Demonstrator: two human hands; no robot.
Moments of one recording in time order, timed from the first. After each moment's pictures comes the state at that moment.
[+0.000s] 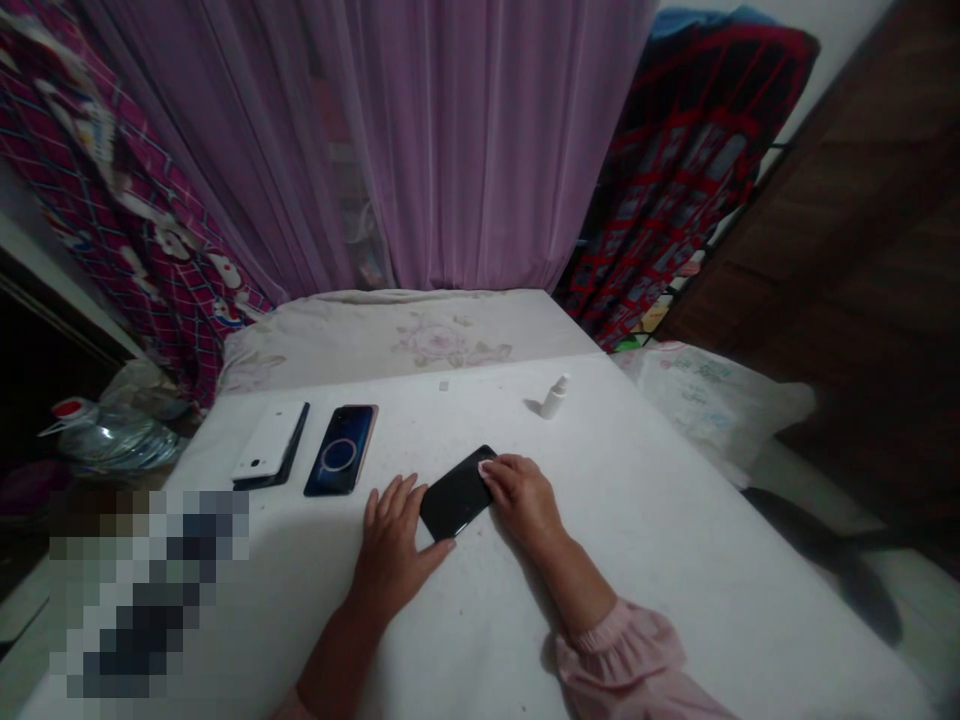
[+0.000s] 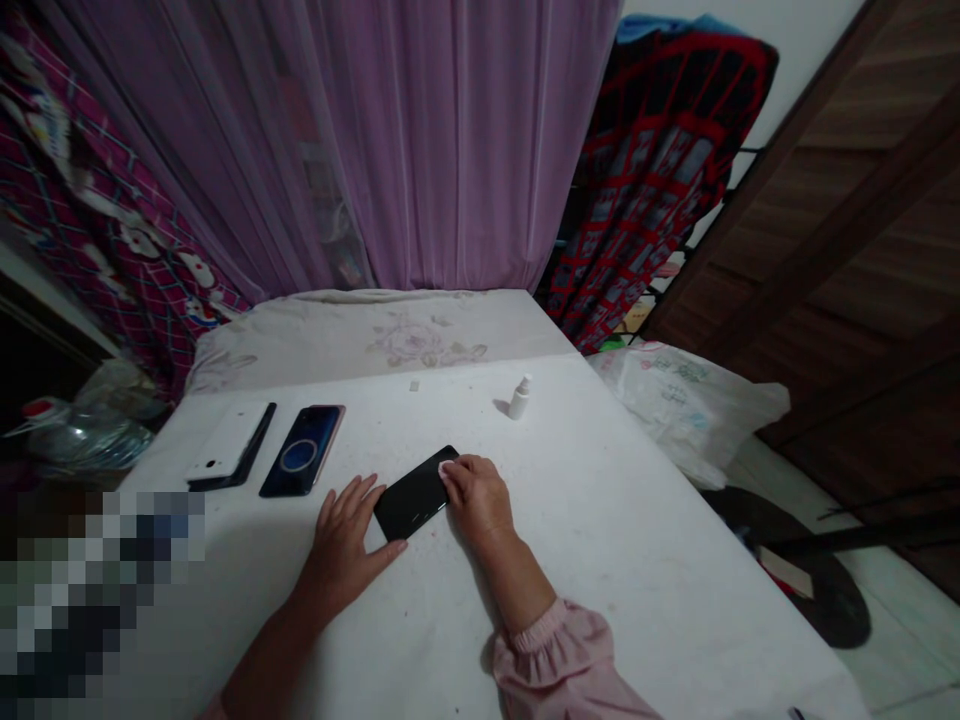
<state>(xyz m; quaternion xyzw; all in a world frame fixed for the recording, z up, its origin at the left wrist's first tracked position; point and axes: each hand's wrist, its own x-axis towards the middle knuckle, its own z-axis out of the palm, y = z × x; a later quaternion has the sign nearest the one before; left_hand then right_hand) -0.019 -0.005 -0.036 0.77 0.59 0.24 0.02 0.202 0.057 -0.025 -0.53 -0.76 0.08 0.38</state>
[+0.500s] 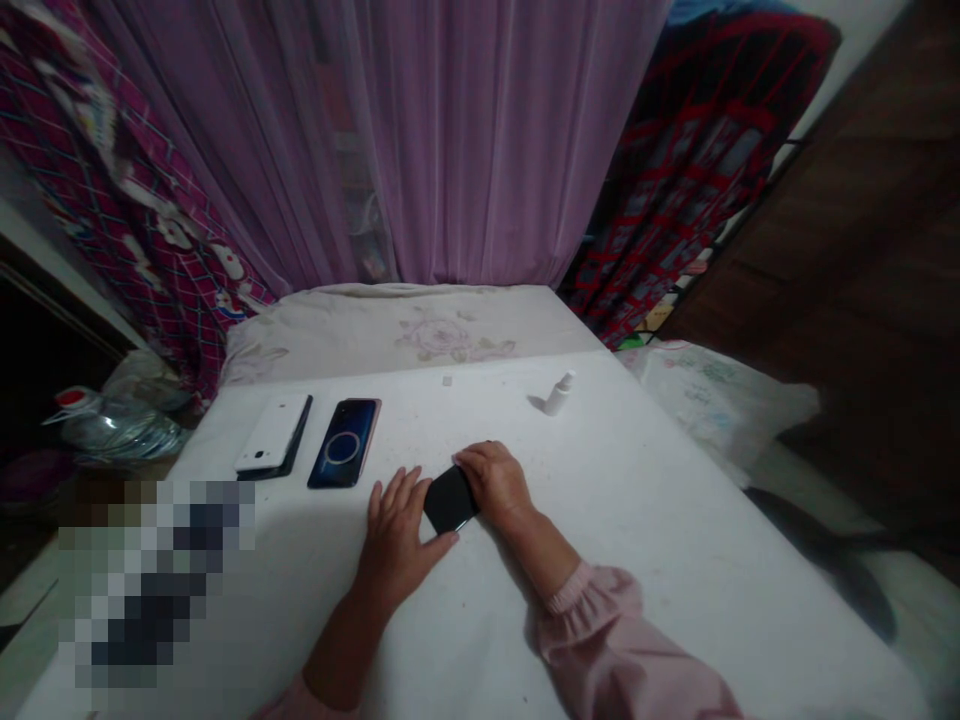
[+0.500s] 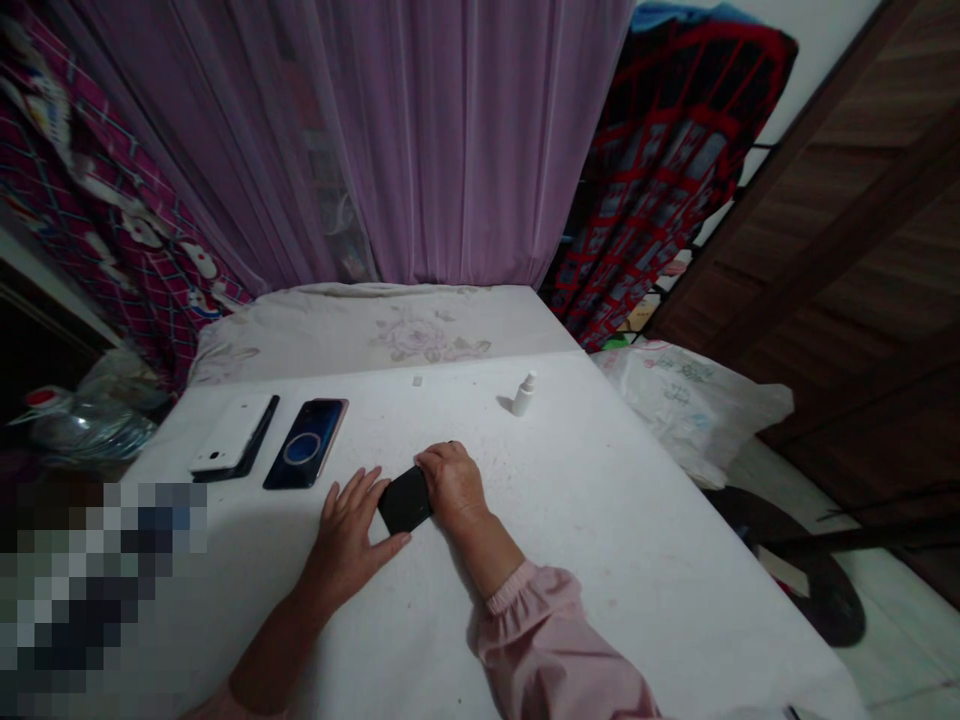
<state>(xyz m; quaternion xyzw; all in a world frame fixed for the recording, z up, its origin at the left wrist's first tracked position) -0.015 -0.004 -0.028 0.76 0.61 0.21 0.05 0.165 0.074 -0.018 -0.49 -0.82 0.08 0.30</state>
